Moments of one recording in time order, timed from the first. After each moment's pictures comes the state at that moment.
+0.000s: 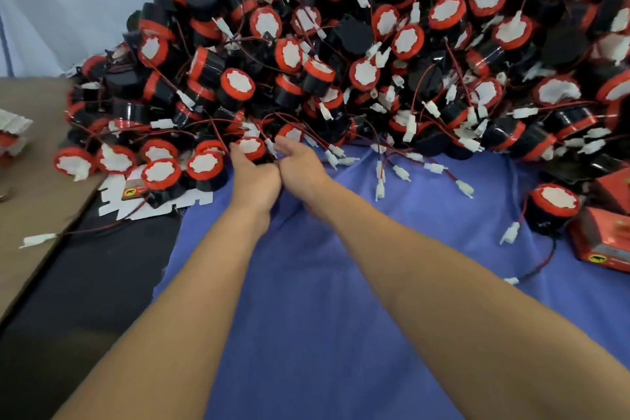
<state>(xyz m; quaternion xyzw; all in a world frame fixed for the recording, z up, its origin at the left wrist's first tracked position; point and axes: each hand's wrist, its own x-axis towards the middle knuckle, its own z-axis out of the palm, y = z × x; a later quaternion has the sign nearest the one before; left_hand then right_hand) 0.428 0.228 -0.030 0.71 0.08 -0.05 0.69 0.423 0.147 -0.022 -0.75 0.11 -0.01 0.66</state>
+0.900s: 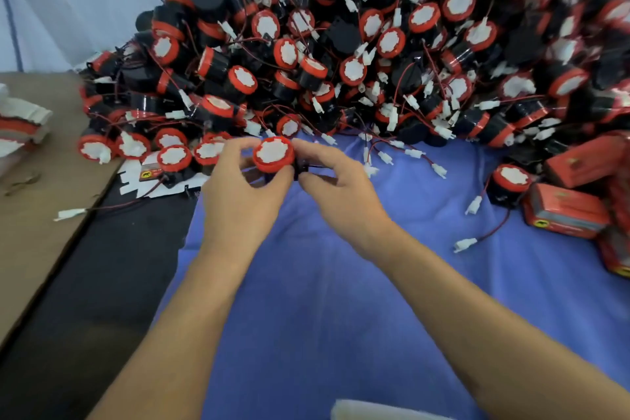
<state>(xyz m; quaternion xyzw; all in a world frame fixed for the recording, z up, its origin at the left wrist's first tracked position) 0.326 0.271 0.010 0.80 -0.07 0.11 0.58 0.290 0.131 0.014 -0.77 0.00 -0.13 0.62</state>
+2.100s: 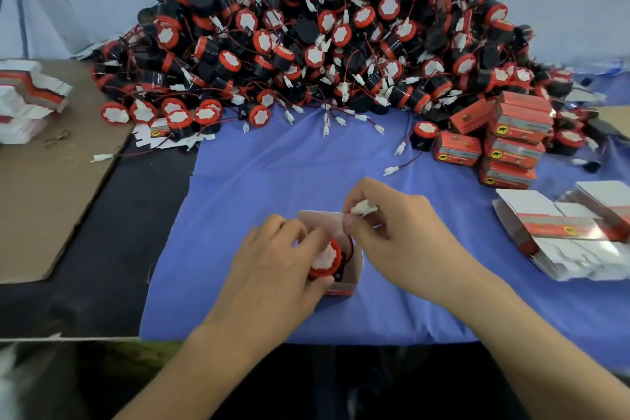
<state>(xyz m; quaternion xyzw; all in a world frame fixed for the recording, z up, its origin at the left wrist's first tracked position) 0.067 0.318 0.033 0.90 -0.39 0.07 0.17 0.019 0.128 0.066 -0.92 0.02 -0.14 0.36</state>
